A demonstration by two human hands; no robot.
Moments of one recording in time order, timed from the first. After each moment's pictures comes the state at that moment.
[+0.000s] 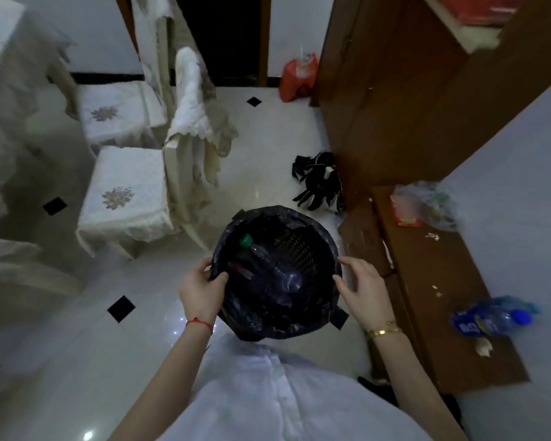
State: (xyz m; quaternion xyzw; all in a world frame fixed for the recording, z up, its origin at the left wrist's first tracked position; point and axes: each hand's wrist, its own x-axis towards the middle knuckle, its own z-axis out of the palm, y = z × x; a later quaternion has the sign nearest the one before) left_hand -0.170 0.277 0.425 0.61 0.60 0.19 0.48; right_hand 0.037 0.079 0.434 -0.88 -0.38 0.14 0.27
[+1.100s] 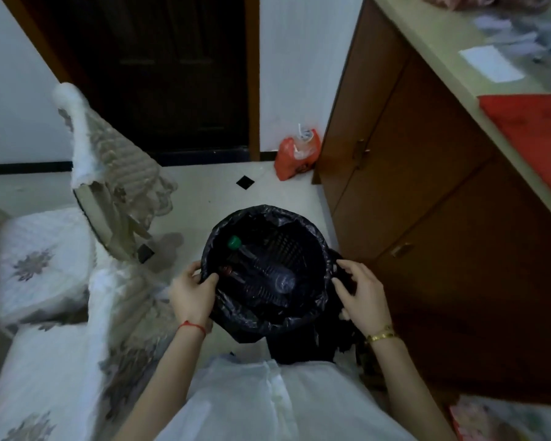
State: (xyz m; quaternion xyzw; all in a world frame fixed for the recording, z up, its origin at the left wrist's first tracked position) left_hand 0.362 0.815 0.432 0.61 0.61 0.22 0.45; right_hand 0.563 0.608 0.420 -0.88 -0.35 0.12 0.31
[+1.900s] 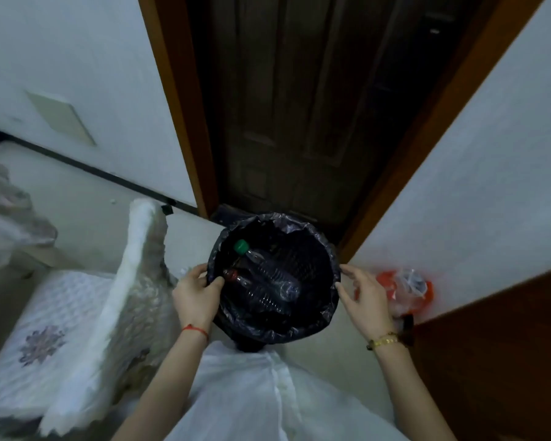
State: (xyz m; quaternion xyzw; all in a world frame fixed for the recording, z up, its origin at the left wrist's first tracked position) left_hand 0.579 1.347 0.445 0.44 0.72 0.36 0.40; right_hand 0.856 1.264 0.438 -0.76 -0.55 0.15 0.30
